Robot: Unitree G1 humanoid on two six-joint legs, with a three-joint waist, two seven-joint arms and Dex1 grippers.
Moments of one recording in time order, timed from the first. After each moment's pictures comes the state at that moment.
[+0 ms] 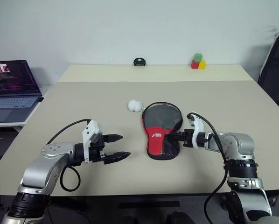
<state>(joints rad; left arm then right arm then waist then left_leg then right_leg) -0.23 0.74 0.08 -0.17 -0.50 0.55 -1.11 -0.64 -0.26 -0.17 0.06 0.50 1.32 0.51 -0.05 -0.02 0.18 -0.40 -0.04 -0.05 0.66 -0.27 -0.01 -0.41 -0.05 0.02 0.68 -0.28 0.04</state>
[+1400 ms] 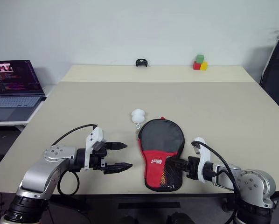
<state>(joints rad) -0.21 0.77 0.03 -0.23 -0.51 0.55 -1.19 -0.24 -0.12 -0.33 -0.50 0.77 1.61 0.21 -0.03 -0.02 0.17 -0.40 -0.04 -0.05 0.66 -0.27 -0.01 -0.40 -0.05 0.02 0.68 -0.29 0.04</state>
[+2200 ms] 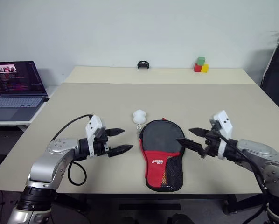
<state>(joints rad) -0.33 0.68 0.06 -0.08 -0.47 0.49 -1.01 -0.35 -0.55 -0.14 -0.58 0.72 1.13 0.52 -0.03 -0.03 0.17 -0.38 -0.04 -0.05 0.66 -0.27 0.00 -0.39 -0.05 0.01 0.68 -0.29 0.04</state>
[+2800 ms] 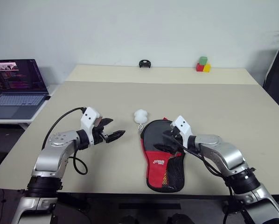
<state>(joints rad) -0.47 0.64 0.05 0.11 -0.33 0.45 -0.85 -0.56 -0.41 0.29 0.01 0.32 0.72 0.65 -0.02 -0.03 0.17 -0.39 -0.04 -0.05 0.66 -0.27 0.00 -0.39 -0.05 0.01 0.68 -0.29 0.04</state>
